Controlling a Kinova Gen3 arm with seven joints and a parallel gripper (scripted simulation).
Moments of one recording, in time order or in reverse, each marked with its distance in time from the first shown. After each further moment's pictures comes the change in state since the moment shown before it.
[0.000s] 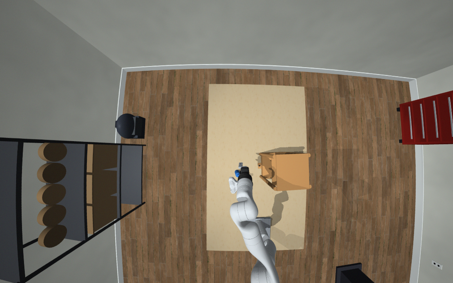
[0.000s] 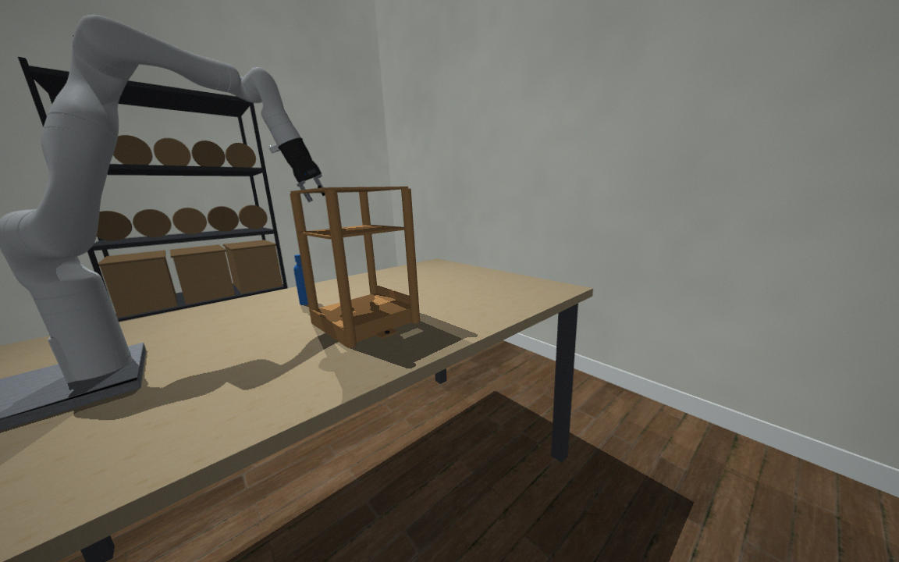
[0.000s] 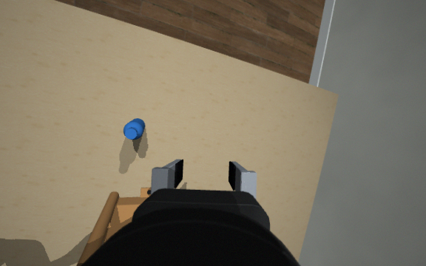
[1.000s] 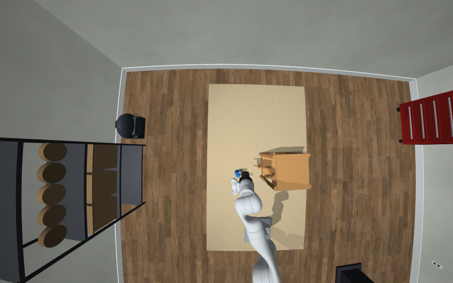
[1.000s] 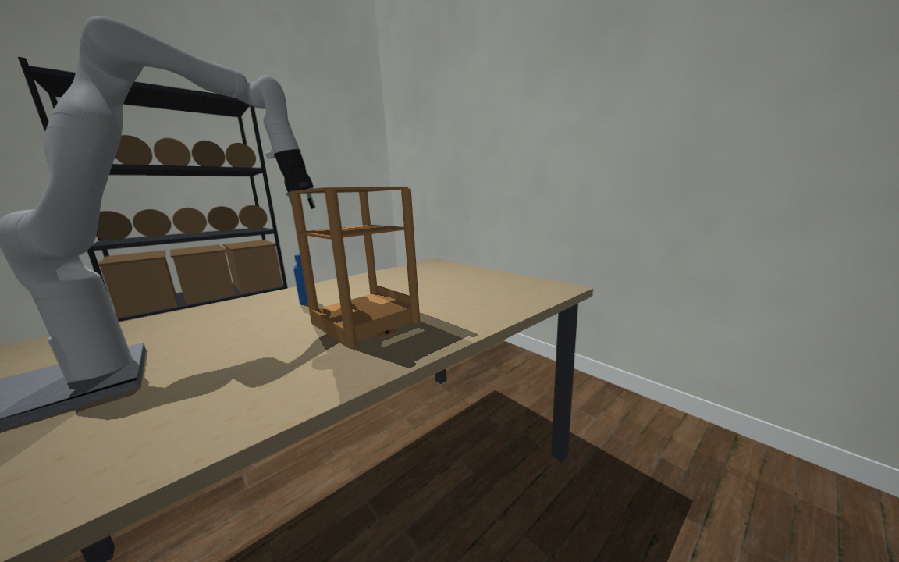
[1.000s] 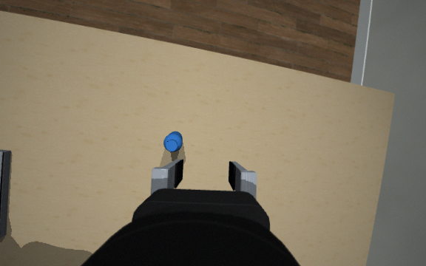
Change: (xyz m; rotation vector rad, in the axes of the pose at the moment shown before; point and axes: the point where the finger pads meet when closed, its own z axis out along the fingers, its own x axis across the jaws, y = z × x) arm -0.055 -0.007 0.019 0.071 -0.179 0.028
